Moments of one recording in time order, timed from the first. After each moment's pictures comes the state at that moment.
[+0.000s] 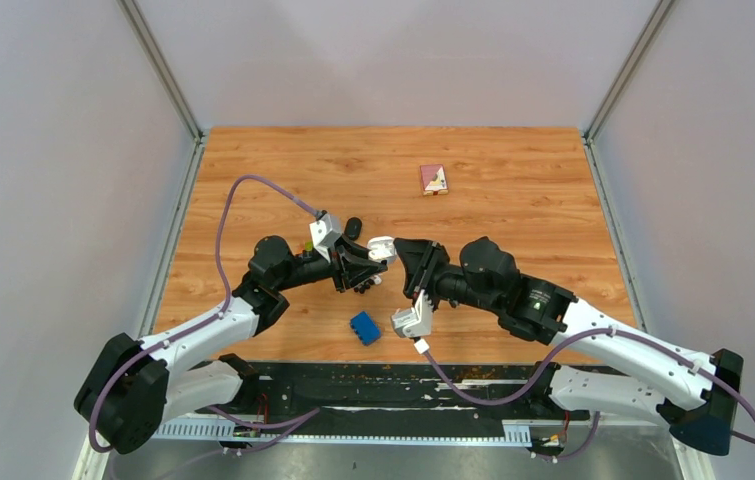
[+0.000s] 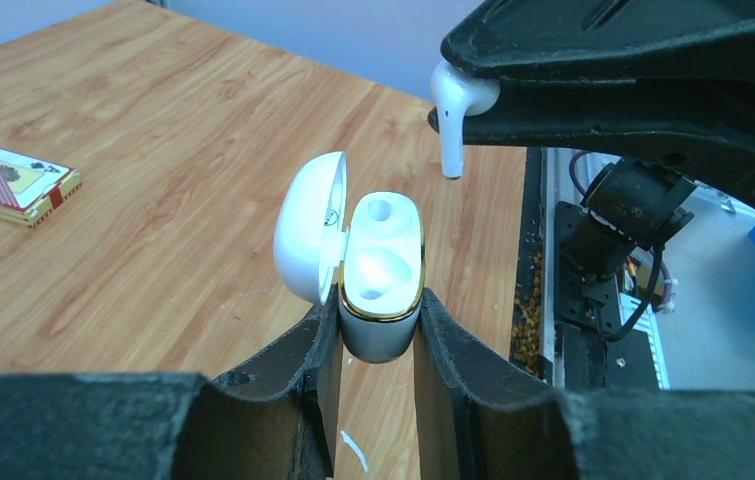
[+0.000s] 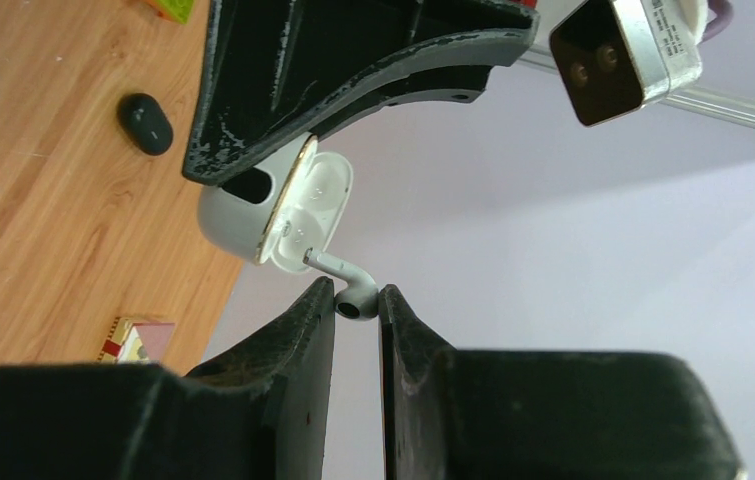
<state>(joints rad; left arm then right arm) -0.61 1.08 0.45 0.72 0.68 -0.27 1.04 0.95 0.88 -0.25 -0.09 -1.71</state>
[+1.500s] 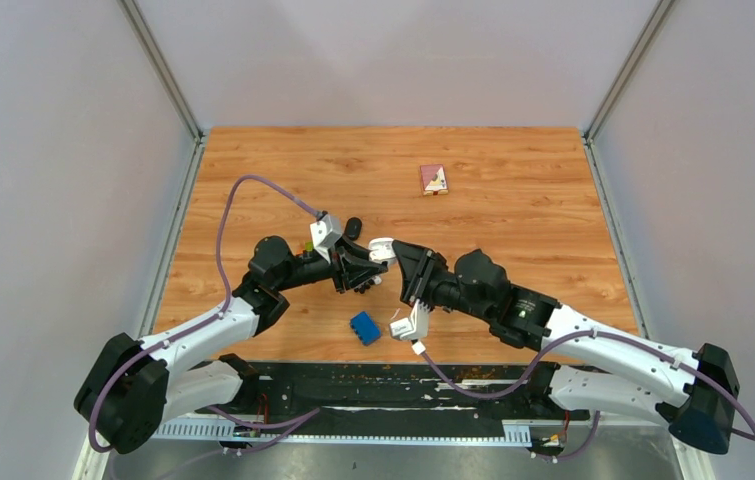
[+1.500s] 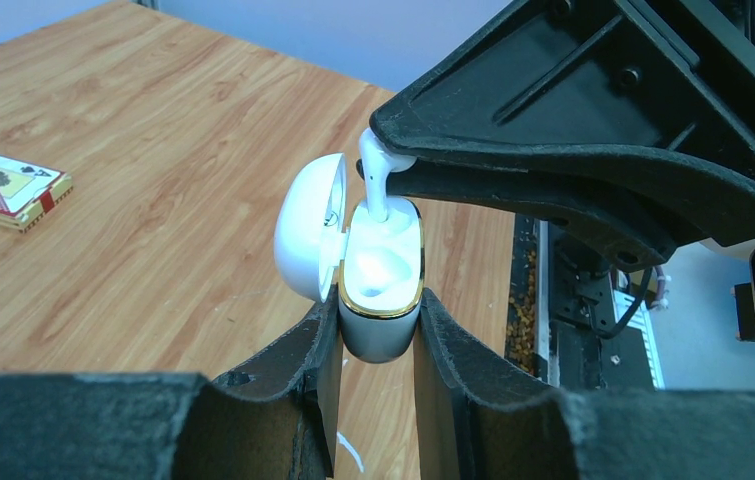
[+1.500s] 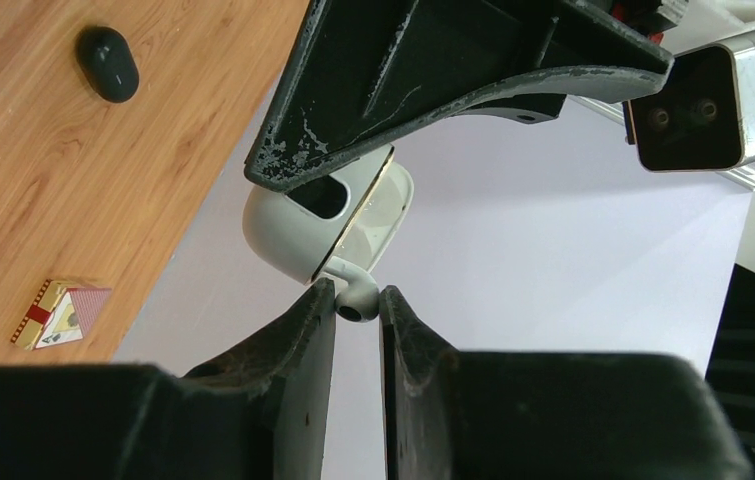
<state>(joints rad) -0.61 1.08 0.45 0.72 0.69 -0.27 1.04 0.97 0.72 -0.03 -0.01 -1.90</state>
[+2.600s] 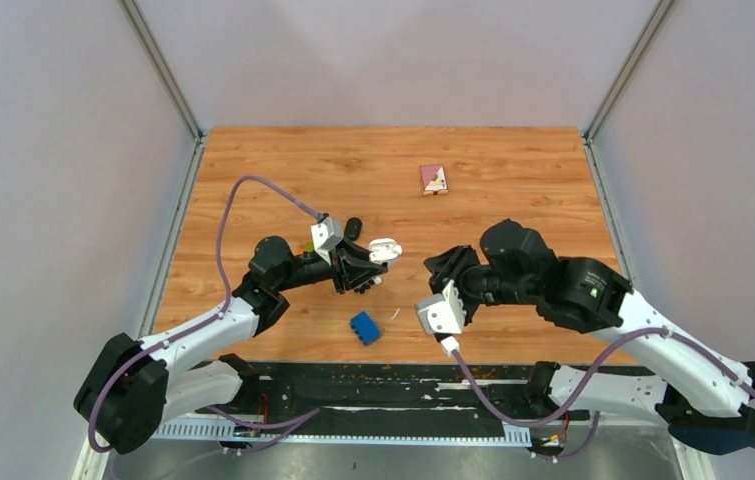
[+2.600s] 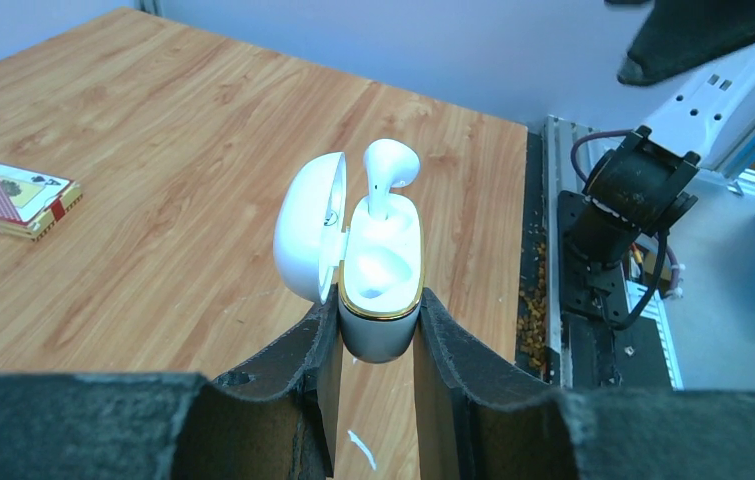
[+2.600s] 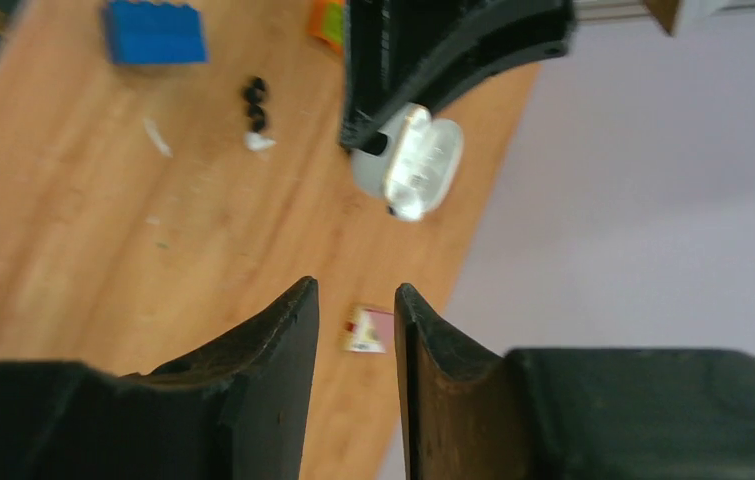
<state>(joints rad) -0.62 1.08 0.45 0.71 0.70 -0.23 1.04 0.94 1.23 -0.85 -0.14 -1.37</state>
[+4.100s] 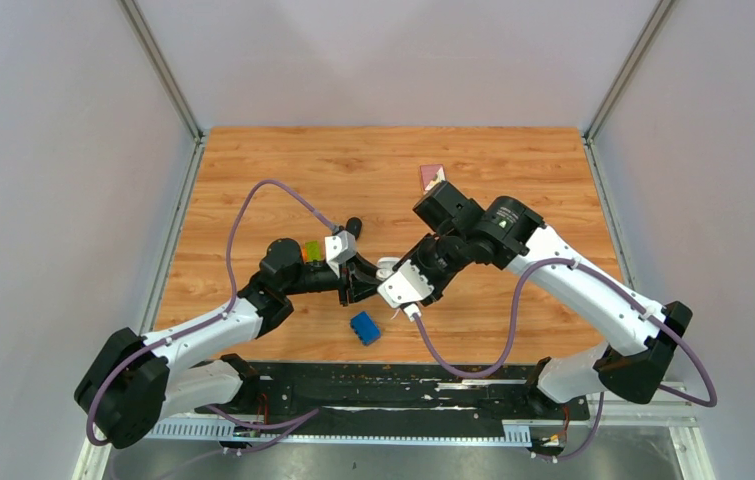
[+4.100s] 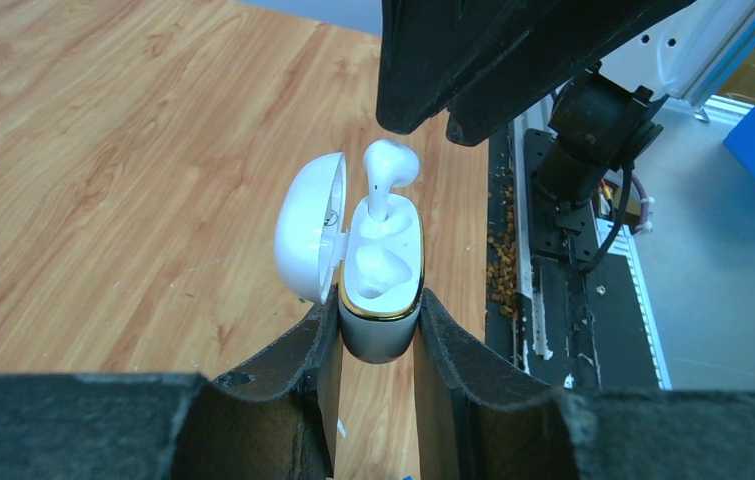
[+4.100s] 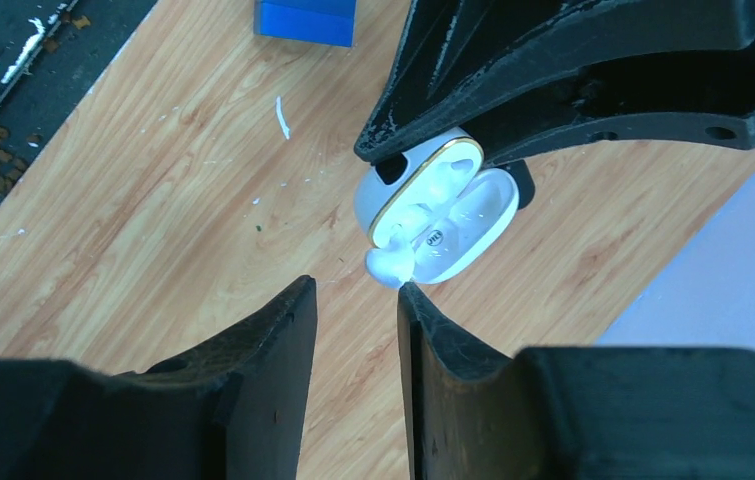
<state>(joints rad) -0.67 1.10 0.45 0.62 0.76 -0.14 0.91 1.40 1.57 -1.26 -0.36 -1.46</state>
